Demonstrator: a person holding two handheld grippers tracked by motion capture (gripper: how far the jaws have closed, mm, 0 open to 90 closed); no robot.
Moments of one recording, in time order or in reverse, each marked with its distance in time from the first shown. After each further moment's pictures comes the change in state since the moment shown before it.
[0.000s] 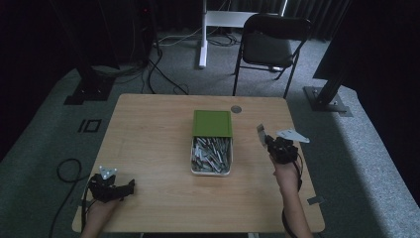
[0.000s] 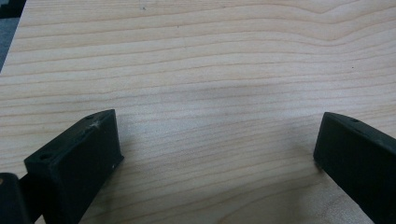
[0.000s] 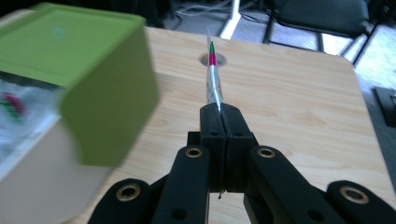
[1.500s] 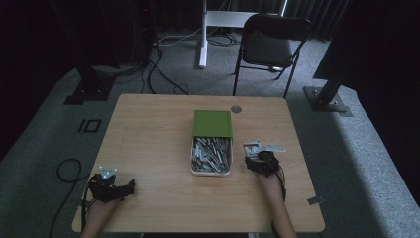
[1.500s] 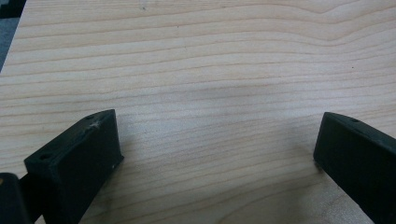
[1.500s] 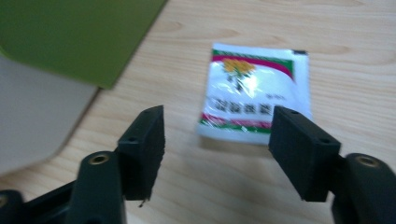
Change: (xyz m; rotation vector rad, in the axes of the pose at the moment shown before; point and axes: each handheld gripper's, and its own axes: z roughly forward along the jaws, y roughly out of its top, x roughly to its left) left arm 0.000 0.000 0.000 0.000 0.001 0.002; right arm 0.013 -0.073 0.068 0.222 0.051 0.061
